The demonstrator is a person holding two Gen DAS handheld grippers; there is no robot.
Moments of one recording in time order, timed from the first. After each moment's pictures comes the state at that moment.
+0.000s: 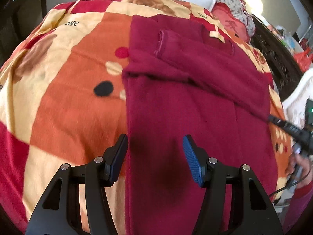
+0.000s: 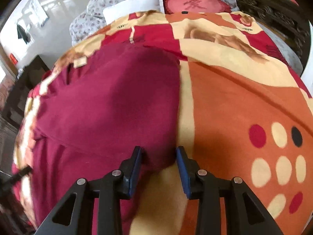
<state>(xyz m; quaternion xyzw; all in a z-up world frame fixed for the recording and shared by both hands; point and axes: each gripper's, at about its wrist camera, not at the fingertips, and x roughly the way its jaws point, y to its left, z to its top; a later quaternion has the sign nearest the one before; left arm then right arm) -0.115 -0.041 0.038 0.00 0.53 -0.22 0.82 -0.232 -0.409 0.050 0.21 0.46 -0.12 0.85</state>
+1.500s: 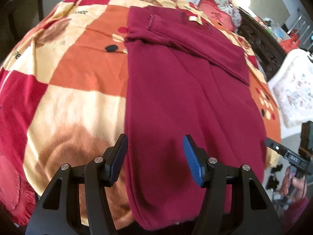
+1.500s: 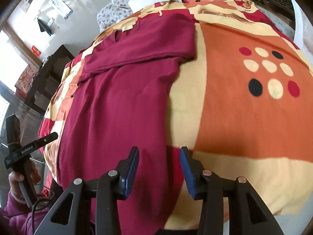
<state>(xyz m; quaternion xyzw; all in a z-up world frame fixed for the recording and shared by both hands) -0.215 0.002 0.051 0.00 0.54 -0.27 0.80 -0.386 -0.319 0.046 0.24 0.48 -0.05 0.84</state>
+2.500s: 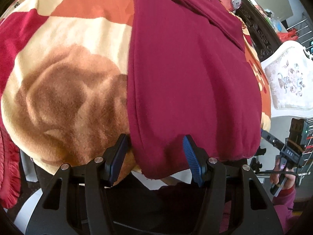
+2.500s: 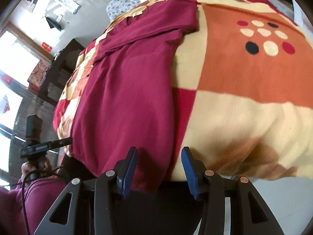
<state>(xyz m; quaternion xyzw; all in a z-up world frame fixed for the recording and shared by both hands) -0.255 0.034 0.013 -0.03 0.62 -0.29 0.73 -0.444 -0.298 0.028 0.28 0.50 0.02 0.82</state>
